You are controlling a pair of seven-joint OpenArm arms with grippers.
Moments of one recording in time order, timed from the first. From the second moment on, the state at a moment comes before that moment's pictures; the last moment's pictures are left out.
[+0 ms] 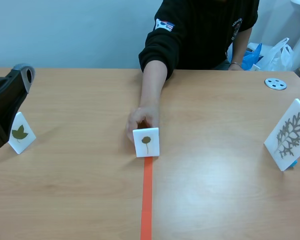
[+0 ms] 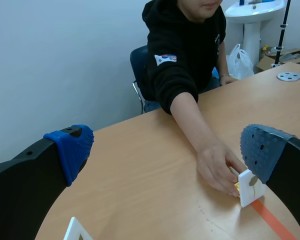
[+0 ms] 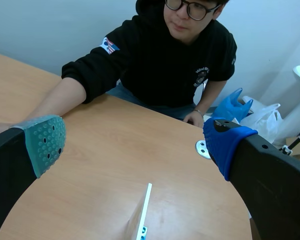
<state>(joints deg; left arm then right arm) 43.2 -25.7 -17.1 126.0 -17.1 -16.4 -12.2 -32.2 29.5 46.7 116.3 38.1 37.6 -8.3</state>
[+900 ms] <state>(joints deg) 43.2 -25.7 -17.1 125.3 -17.1 -17.0 -12.3 -32.2 29.5 46.7 116.3 38.1 37.6 -8.3</state>
